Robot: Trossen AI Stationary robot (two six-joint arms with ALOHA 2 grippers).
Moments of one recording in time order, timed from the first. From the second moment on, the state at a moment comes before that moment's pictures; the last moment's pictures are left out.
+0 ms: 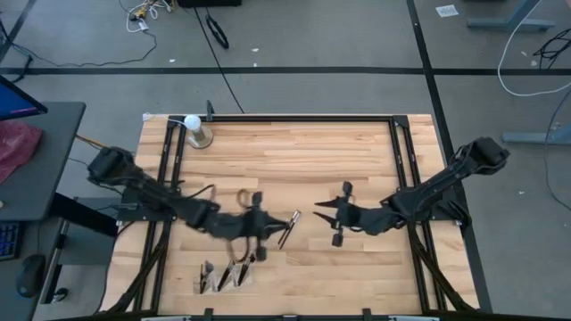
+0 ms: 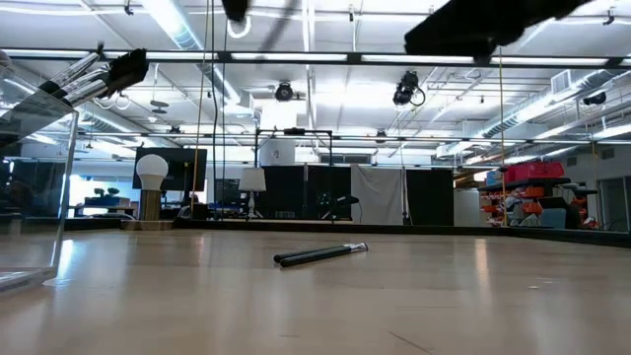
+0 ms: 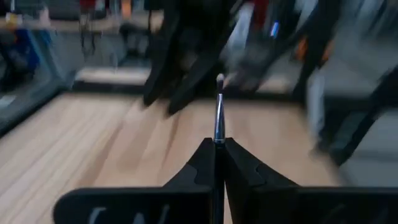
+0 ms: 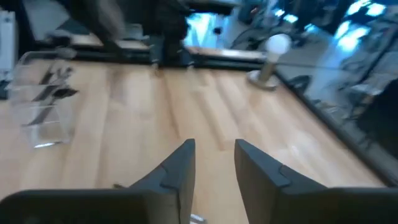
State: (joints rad) left arm -0.48 1.51 0.94 0.32 -0.56 -0.18; right arm 0.51 1.31 0.69 0.22 0.74 0.09
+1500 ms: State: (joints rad) left arm -1.00 1.75 0.94 0.13 -1.19 -0.73; right arm 0.53 1.27 0.39 0.86 0.66 -0.02
